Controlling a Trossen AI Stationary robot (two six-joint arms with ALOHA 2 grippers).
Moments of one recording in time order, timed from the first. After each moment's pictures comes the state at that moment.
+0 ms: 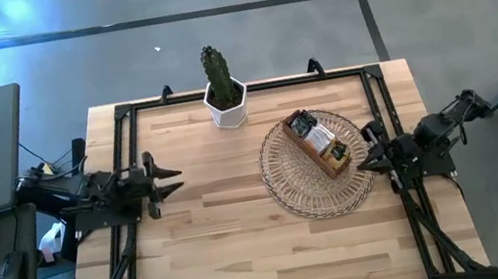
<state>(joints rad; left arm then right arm) -0.33 0.02 0.15 -0.15 -0.43 -0.03 0.45 0.01 0.15 0.08 0.16 -0.12</state>
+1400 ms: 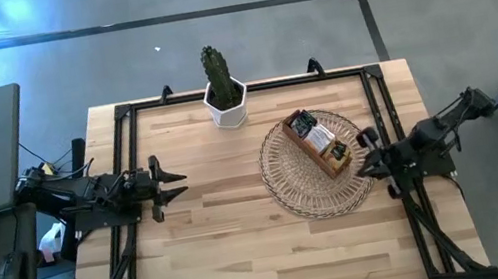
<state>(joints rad) -0.33 0.04 0.06 -0.06 -0.40 -0.08 0.44 0.09 0.09 0.29 0.08 -0.14</state>
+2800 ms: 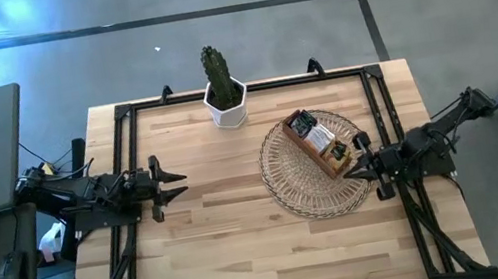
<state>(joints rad) -0.33 0.04 0.06 -0.05 -0.40 -0.08 0.44 0.09 0.01 0.14 0.21 -0.16</state>
